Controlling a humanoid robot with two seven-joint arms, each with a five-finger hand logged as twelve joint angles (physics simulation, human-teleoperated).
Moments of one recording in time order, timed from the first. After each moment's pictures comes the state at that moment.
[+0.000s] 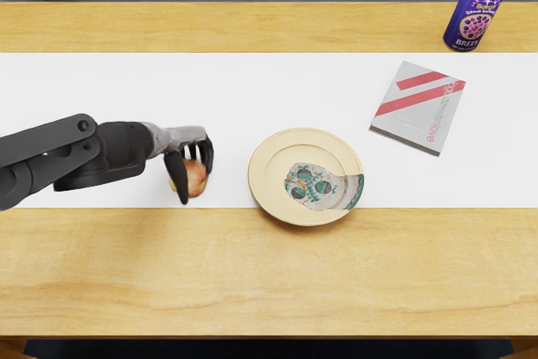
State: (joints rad) left arm -1.03 0.48 -0.26 -1.35 1.12 -0.23 0.51; right arm -0.02 0.00 -0.19 0.19 -0.13 -0.29 0.05
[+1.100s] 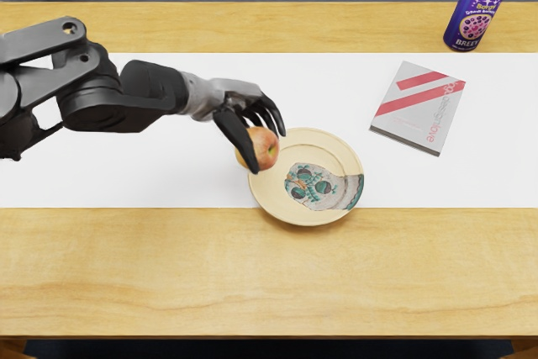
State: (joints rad) left arm -1.27 0.44 -0.27 -1.35 0.54 -0.28 0.51; right arm -0.04 0.00 -0.19 0.19 -0.13 -0.29 0.04
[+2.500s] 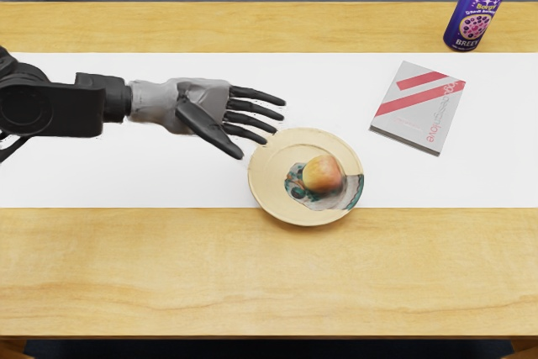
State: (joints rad) left arm -1.01 0.52 -0.54 -1.16 0.02 -0.60 0.51; right arm -0.04 0.00 -0.19 0.19 -0.13 -0.29 0.04
